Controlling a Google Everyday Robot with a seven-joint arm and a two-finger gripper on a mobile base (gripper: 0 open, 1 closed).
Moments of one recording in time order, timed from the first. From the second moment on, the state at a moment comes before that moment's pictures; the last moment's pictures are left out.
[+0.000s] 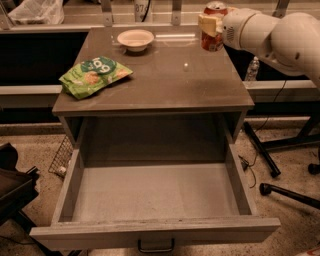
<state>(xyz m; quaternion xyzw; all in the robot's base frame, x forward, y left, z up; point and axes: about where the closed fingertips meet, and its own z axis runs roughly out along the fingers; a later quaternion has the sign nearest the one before) 0.763 -0.143 1.013 -0.23 0.68 0.17 0.67</state>
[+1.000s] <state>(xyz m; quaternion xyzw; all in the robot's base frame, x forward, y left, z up) 0.517 -0.076 0.969 -0.27 0.65 0.27 0.65</state>
